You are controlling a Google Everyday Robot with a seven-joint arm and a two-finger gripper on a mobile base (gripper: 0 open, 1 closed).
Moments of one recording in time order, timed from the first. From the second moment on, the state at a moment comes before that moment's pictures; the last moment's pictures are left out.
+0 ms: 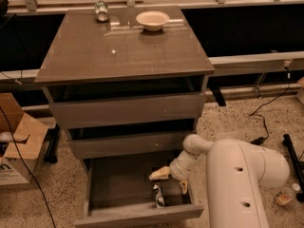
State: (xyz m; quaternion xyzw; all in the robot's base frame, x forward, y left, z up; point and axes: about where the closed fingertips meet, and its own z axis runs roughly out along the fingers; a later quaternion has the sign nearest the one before) arm 0.544 -0.088 0.273 -0.05 -0.95 -0.26 0.19
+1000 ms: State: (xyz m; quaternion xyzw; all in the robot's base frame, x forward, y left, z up) arm 0.533 -0.066 0.166 -0.10 -0.92 -0.28 0.25
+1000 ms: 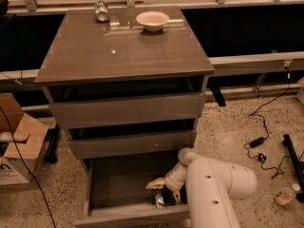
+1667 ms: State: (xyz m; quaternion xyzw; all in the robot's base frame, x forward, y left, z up) arm 0.526 -0.052 0.122 -0.13 -0.92 -0.25 0.28
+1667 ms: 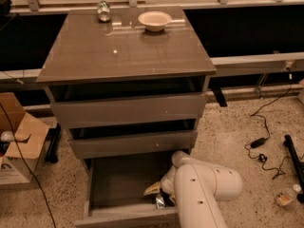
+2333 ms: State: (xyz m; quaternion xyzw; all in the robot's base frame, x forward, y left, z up) arm 0.526 -0.053 0.127 -0.13 -0.92 -0.24 0.28
